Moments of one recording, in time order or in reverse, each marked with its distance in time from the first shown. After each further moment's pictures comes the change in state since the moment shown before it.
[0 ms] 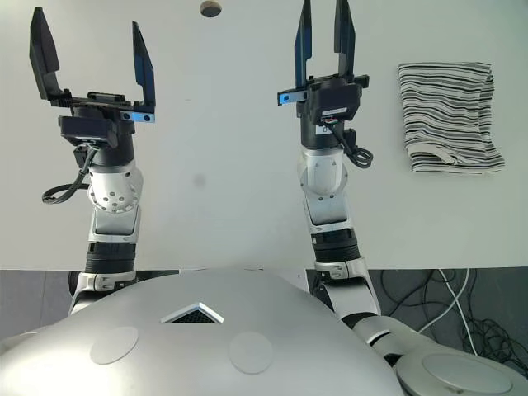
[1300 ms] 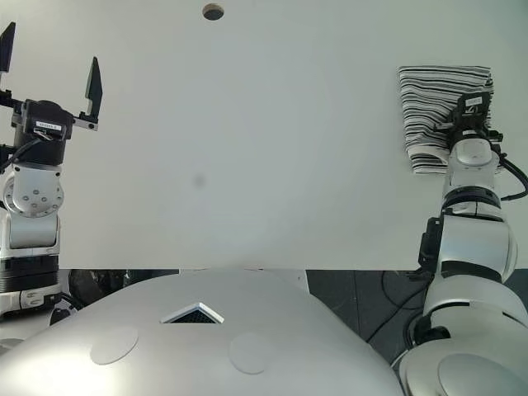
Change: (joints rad) left arm 0.107 0.404 0.184 -0.043 -0.027 0.231 -0.194; right arm -0.454 -0.625 -0.201 1.332 0.159 0.455 0.194
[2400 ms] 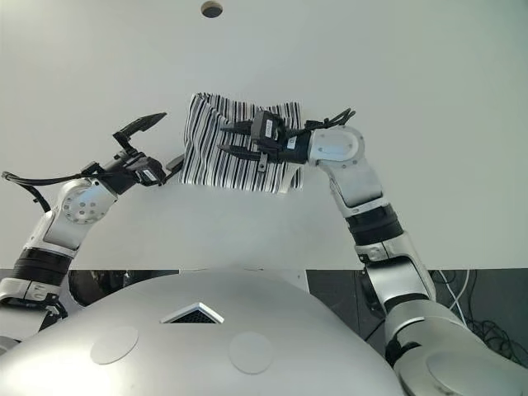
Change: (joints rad) left arm -0.053 0.124 -0.371 0.218 0.107 -0.060 -0.242; right arm 0.251 0.300 0.405 -1.201 0.179 0.228 0.960
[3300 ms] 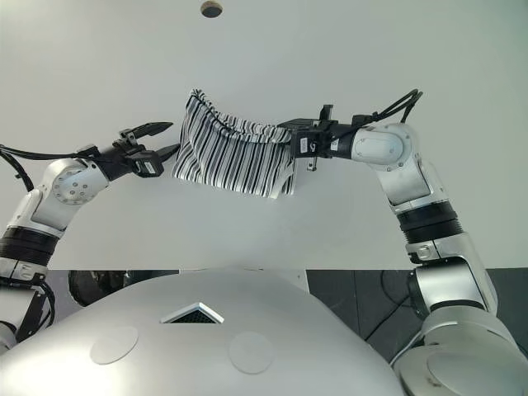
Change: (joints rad) left arm -0.142 0.064 -0.039 0.109 0.069 0.023 -0.107; right arm 0.032 -0.265 -0.071 0.033 -0.367 -0.274 -0.193
